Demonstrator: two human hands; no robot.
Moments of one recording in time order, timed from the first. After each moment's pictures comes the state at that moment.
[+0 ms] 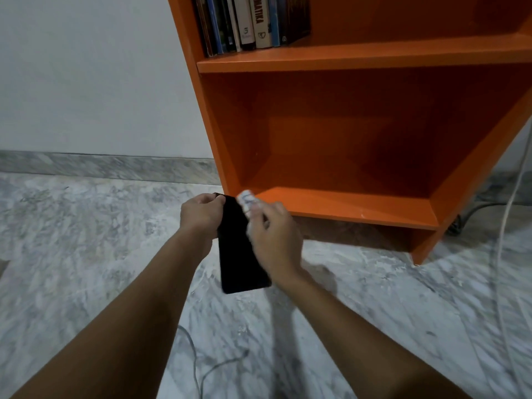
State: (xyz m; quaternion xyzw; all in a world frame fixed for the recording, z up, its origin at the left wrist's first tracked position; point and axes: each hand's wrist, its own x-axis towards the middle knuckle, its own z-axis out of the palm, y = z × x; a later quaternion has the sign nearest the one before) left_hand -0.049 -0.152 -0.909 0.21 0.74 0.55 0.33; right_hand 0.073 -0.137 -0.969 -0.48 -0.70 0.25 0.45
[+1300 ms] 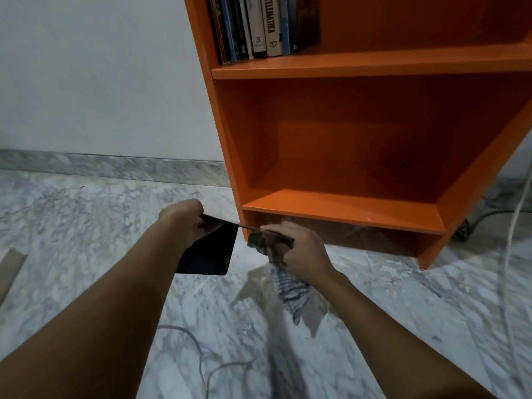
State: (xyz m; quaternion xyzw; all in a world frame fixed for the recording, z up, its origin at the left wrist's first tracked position) left_hand -0.087 -0.168 -0.893 0.05 0.75 0.54 0.38; right_hand 0.124 -0.115 -1.001 -0.31 -0.81 0.31 0.39
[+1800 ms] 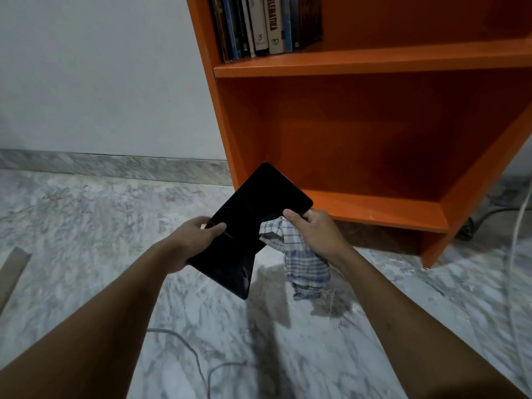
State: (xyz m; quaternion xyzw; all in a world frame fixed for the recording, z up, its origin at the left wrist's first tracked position) left_hand -0.091 -0.204 -0.919 0.34 0.78 0.32 0.41; right_hand 0.145 -0.099 -0.967 -0.37 -0.70 0.53 0.31
